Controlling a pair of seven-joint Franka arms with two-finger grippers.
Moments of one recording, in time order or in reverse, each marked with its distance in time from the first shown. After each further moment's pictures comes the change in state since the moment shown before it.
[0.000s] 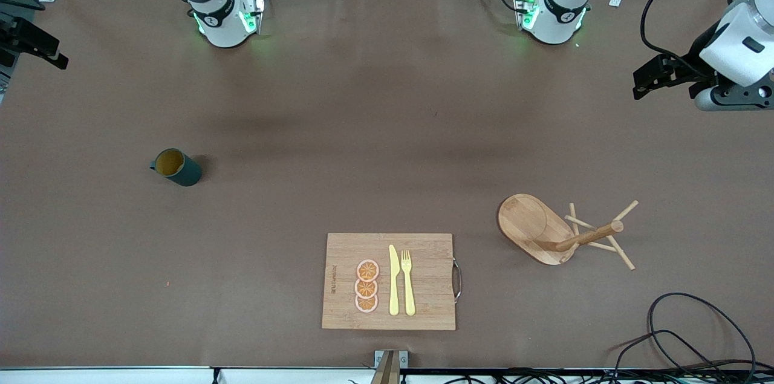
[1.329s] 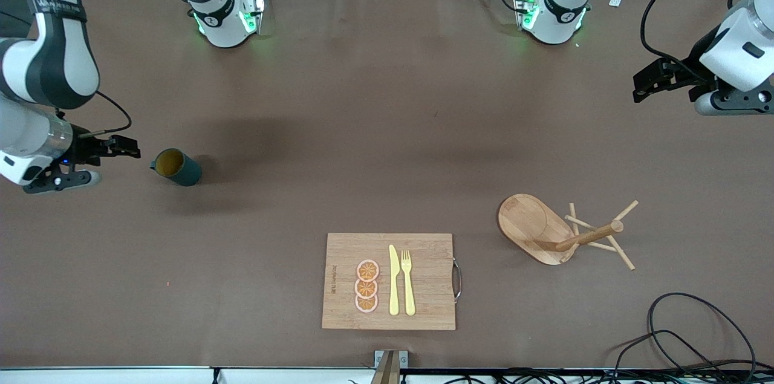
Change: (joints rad) left arm 0.002 0.016 0.000 0.012 0.000 0.000 0.001; right arm -0.053 0.309 -0.010 -0.357 0.011 0.573 -0.403
